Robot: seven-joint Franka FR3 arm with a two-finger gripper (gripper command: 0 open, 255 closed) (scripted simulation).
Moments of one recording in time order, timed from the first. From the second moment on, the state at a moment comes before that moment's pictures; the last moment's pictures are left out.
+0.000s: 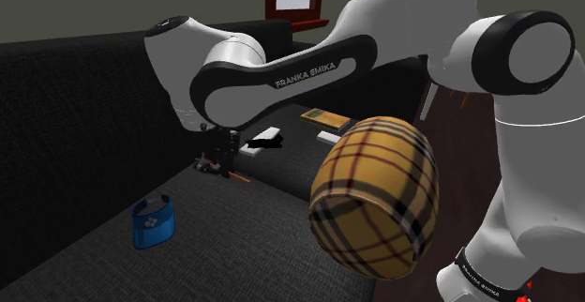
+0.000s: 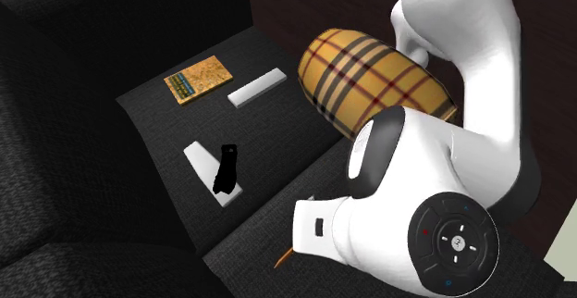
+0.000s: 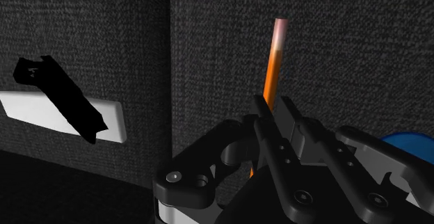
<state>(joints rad) 0.33 0.46 0.57 -1.49 -0.46 1.74 0.55</state>
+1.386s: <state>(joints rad) -0.04 -0.12 0.43 -2.18 -0.22 2.06 0.06</state>
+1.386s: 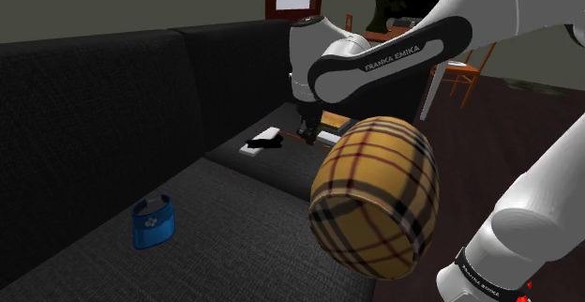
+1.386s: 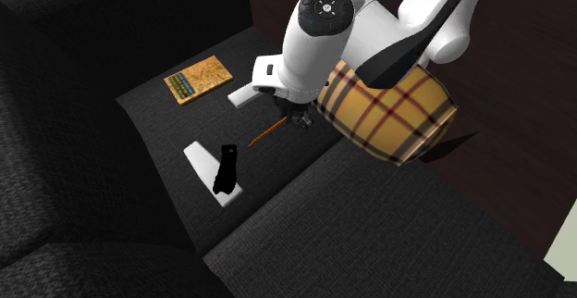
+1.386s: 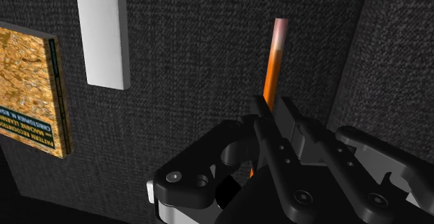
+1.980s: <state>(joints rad) -0.13 -0.22 0.29 -2.29 -0.20 2.13 -0.16</state>
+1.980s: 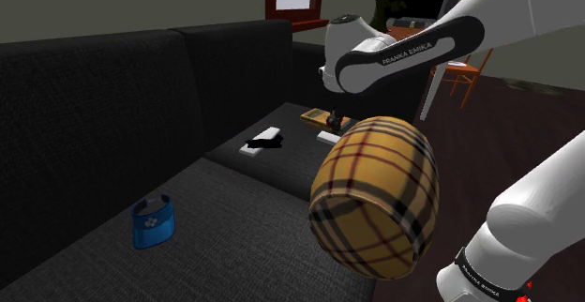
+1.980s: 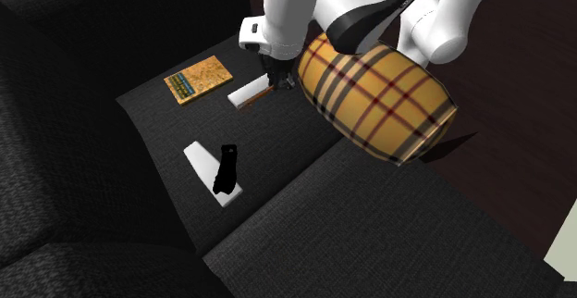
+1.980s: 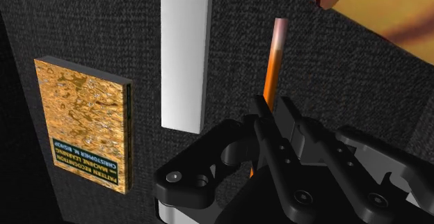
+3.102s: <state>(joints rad) -0.31 -0.19 0.00 -2.30 -0.24 2.25 -0.60</state>
